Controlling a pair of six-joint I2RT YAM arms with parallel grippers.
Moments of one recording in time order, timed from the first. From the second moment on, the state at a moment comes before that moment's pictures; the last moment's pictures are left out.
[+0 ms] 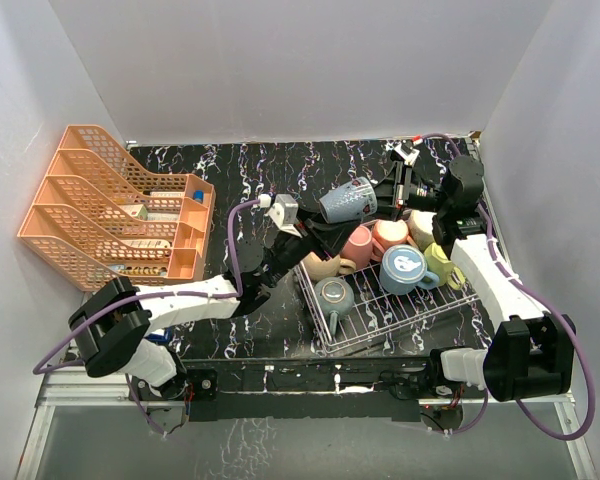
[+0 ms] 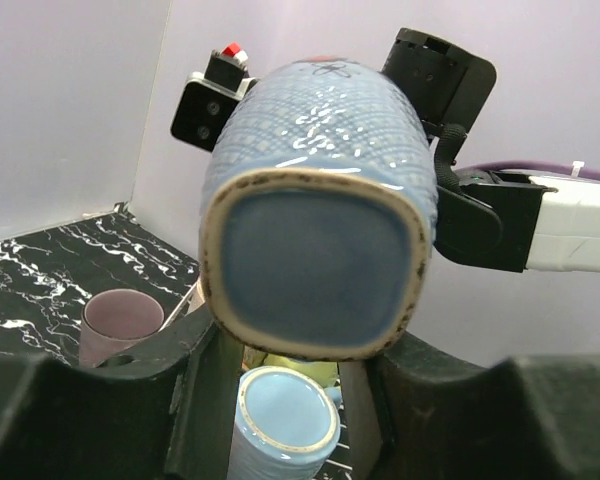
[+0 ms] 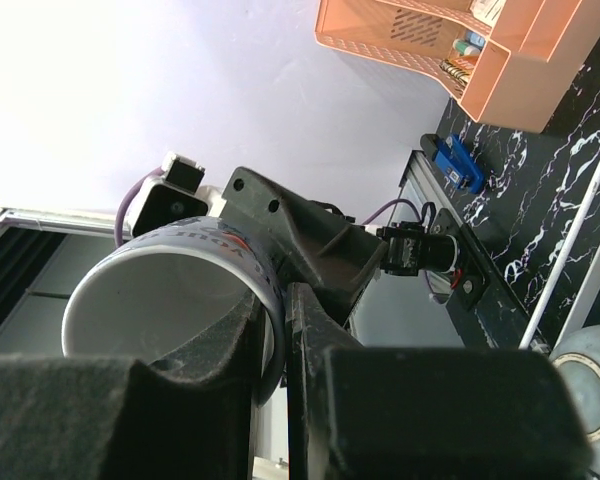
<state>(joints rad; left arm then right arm) -1.00 1.45 0.76 1.11 -0.04 -0.35 0.10 1.25 0.95 0.37 -1.25 1.41</state>
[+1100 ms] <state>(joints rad) -1.00 1.15 0.66 0.96 -0.04 -0.46 0.08 1.17 0.92 0.39 -1.25 1.33</state>
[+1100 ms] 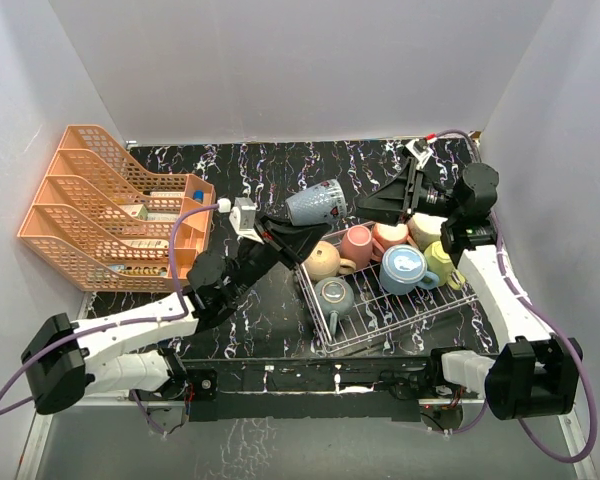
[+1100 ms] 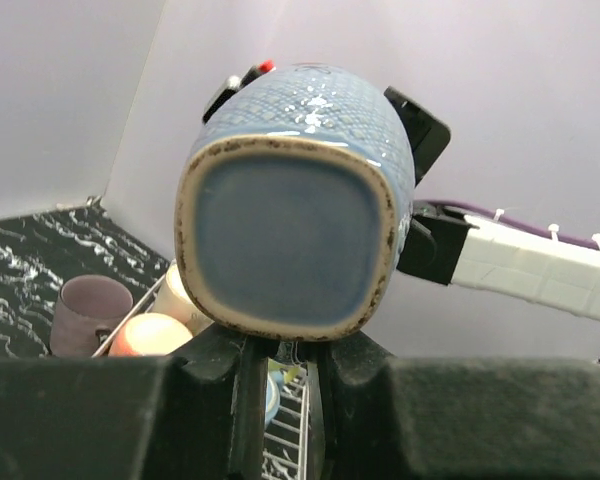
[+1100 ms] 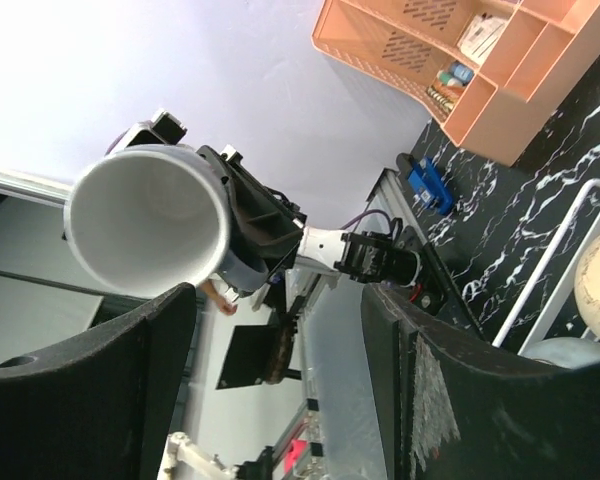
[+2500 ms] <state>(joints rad) -1.35 1.54 1.46 -0.62 -0.32 -0.72 -0.24 0.89 0.76 -0.01 -0.74 0.00</state>
